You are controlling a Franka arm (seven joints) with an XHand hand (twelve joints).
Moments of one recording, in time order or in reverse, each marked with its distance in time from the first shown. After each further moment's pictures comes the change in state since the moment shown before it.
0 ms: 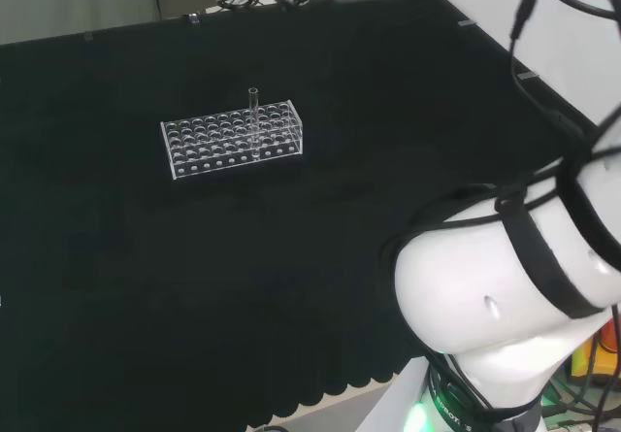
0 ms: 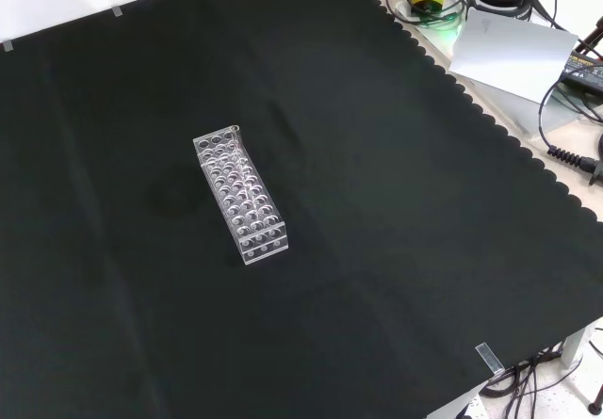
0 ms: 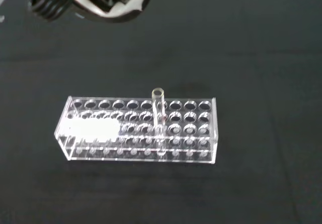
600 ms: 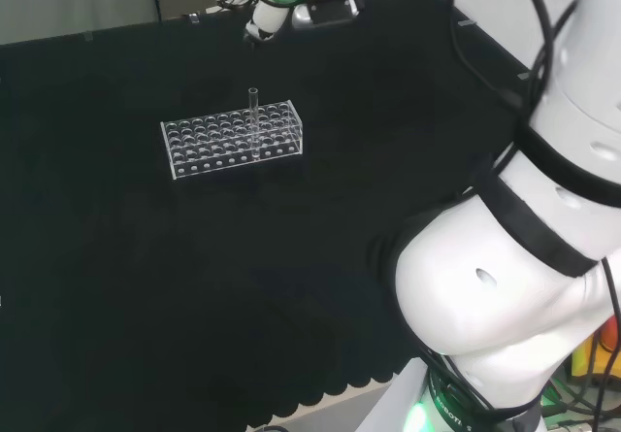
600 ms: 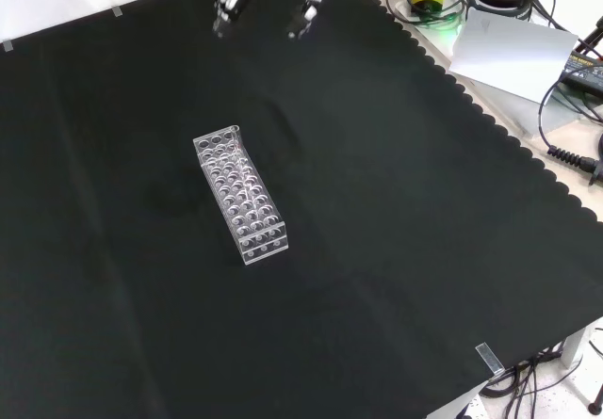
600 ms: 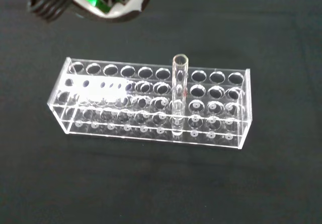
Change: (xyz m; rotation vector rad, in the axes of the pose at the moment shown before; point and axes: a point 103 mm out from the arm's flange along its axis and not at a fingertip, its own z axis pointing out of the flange) arm 0.022 0.081 0.061 0.122 -0.033 -0.053
